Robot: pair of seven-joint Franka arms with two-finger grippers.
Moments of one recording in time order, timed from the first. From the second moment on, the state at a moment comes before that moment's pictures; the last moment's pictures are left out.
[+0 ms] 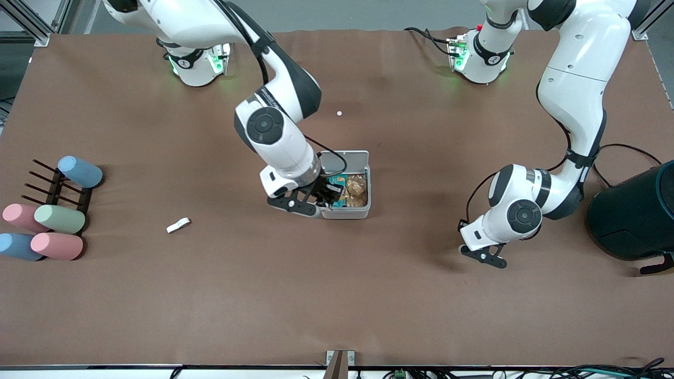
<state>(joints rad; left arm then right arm) -0.01 0.72 -0.22 -1.69 0.24 2.29 0.04 0.61 0.60 0.08 -1.45 0.15 2.24 0.91</state>
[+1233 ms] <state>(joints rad) -0.02 0.68 -0.49 -1.52 0.23 2.12 -0.39 0.68 0.66 0.06 -1.42 0.12 2.13 0.91</state>
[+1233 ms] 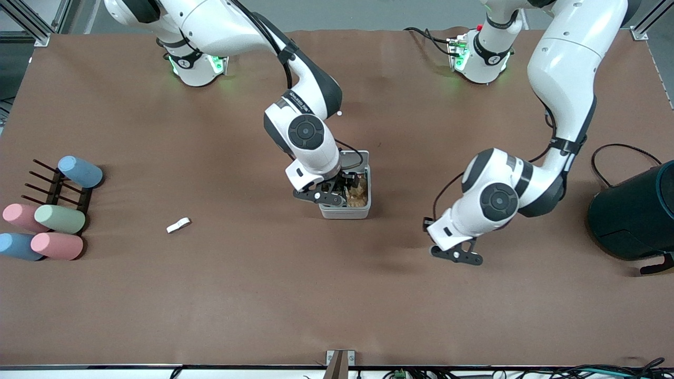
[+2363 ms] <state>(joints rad) -0.23 0.68 -0.58 -1.51 0.27 2.11 -0.89 0.12 0.45 0.04 -1.92 0.10 2.20 0.70</state>
